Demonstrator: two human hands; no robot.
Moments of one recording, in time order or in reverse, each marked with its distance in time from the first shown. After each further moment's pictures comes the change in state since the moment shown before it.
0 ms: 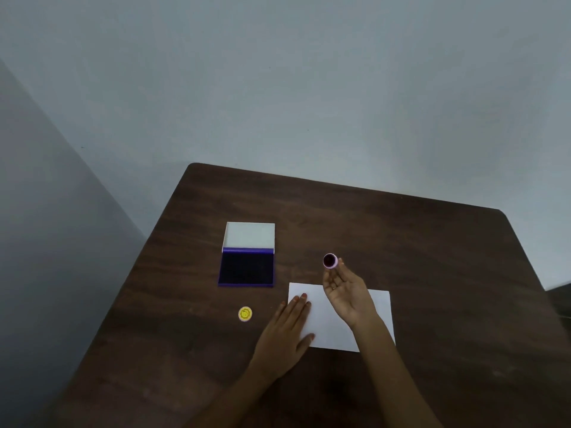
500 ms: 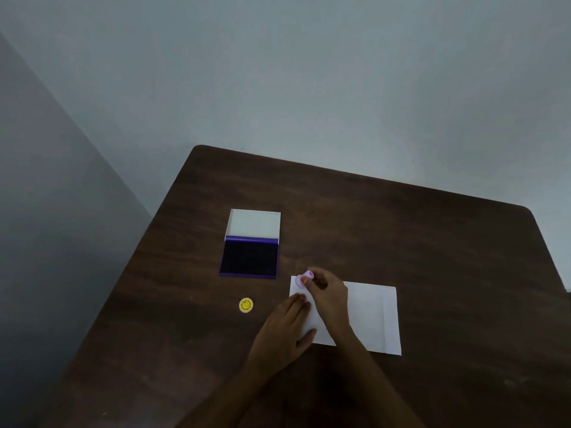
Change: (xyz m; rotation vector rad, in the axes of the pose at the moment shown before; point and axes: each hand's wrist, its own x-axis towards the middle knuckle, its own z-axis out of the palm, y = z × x) left_hand 0.001 0.001 0.011 -0.144 0.031 0.025; right_hand 0.025 0.044 -0.017 -1.198 0.123 -0.384
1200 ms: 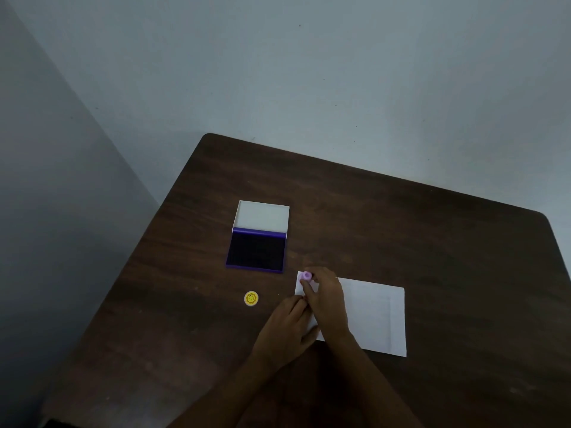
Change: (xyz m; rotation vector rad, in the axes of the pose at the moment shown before) left_hand -0.002 0.000 0.004 0.096 0.161 0.112; right_hand -0.007 0.012 0.026 -0.199 0.016 -0.024
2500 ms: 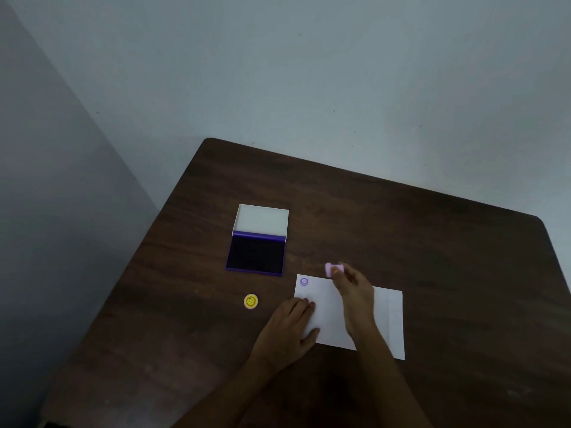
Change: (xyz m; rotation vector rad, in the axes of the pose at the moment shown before) left_hand -0.001 0.001 0.000 0.003 0.033 -0.051; right_hand 0.012 -0.006 -0.052 0.374 0.076 0.093
